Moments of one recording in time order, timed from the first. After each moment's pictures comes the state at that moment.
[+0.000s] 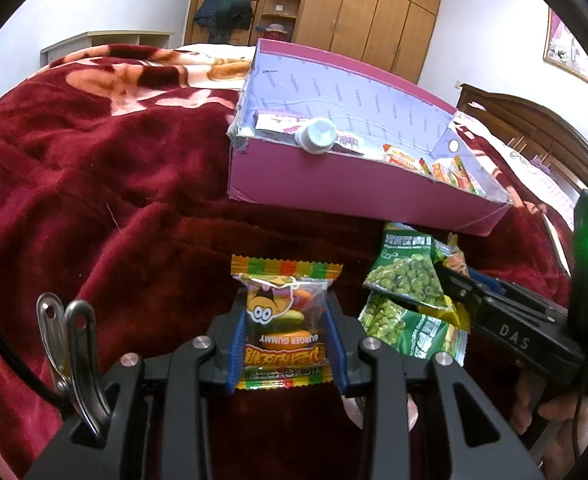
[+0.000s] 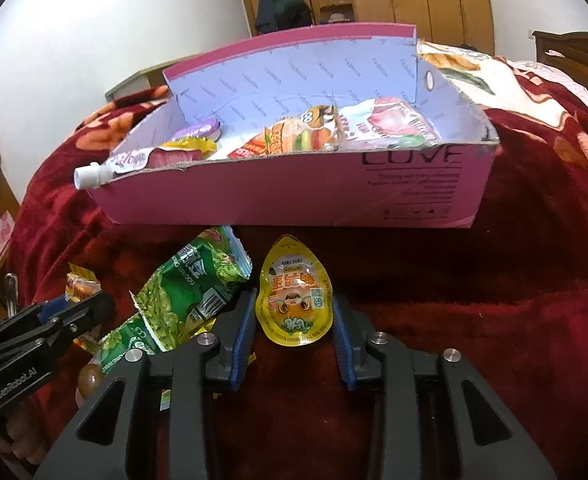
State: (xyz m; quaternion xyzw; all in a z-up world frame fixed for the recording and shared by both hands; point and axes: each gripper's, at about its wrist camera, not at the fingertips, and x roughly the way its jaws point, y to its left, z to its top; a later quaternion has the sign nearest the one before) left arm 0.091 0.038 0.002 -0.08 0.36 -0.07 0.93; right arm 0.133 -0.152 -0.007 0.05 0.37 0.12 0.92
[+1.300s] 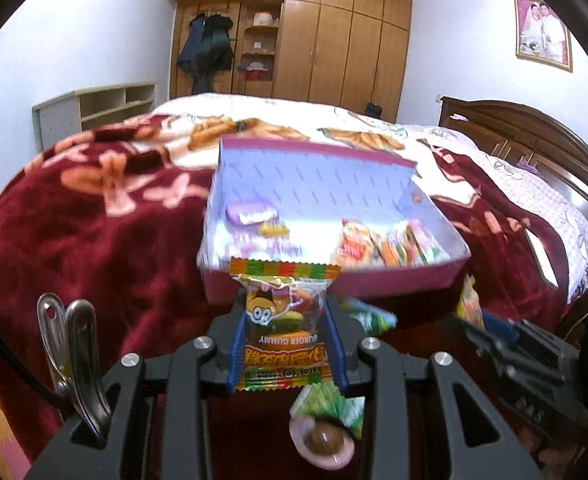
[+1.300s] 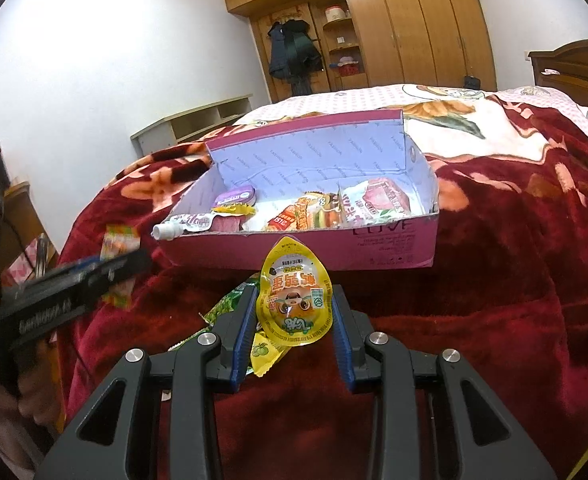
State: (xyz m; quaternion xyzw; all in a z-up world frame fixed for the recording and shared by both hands) left arm 0.095 0.017 0.079 -0.03 0.29 -0.08 0.95; right arm 0.086 -0.165 0.044 0.07 0.29 0.15 0.94
